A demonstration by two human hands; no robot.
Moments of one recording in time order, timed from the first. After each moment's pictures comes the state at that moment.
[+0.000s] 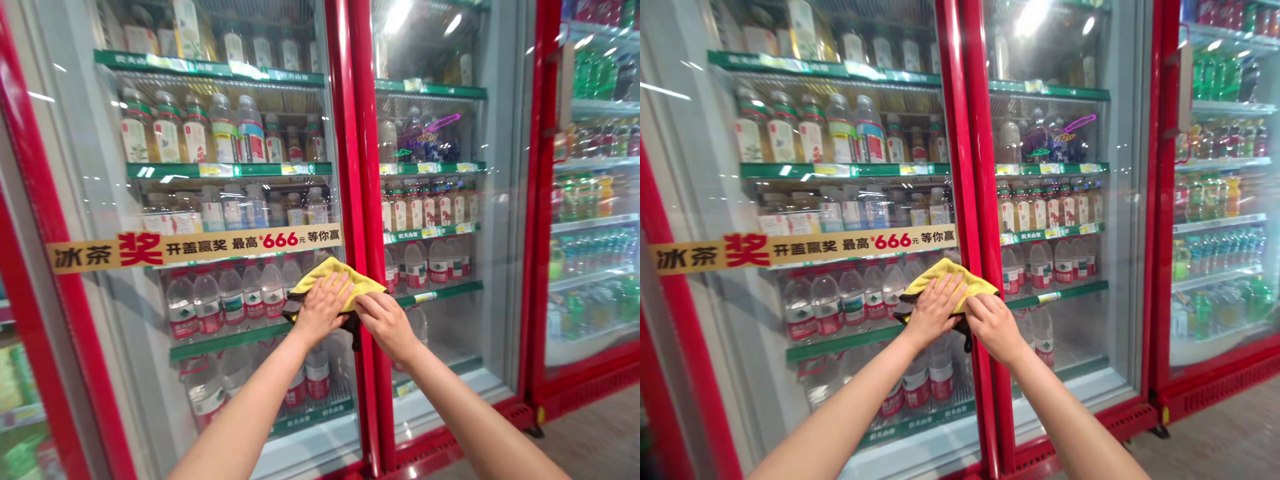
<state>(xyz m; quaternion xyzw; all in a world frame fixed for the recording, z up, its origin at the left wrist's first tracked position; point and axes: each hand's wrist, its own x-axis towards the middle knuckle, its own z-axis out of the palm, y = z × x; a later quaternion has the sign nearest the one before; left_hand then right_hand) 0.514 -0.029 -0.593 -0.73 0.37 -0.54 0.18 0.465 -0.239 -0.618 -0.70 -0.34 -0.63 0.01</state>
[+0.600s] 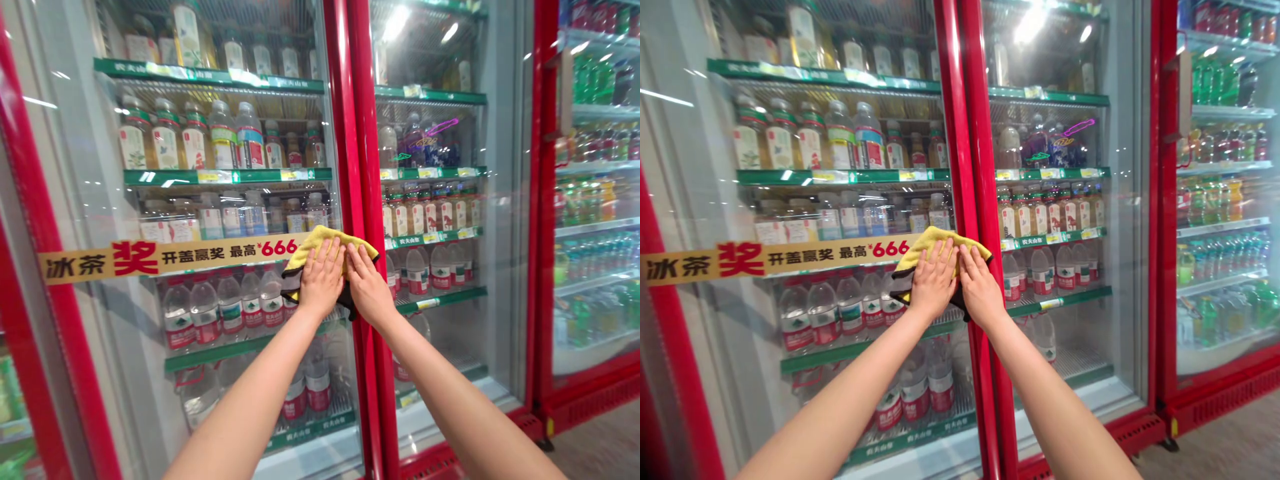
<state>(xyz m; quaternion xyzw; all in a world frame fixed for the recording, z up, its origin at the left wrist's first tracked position) 0.526 -0.061 -0.530 -0.78 0.26 -0.55 0.12 0.525 -0.213 -0.569 -0.77 -0.23 -0.58 0.11</state>
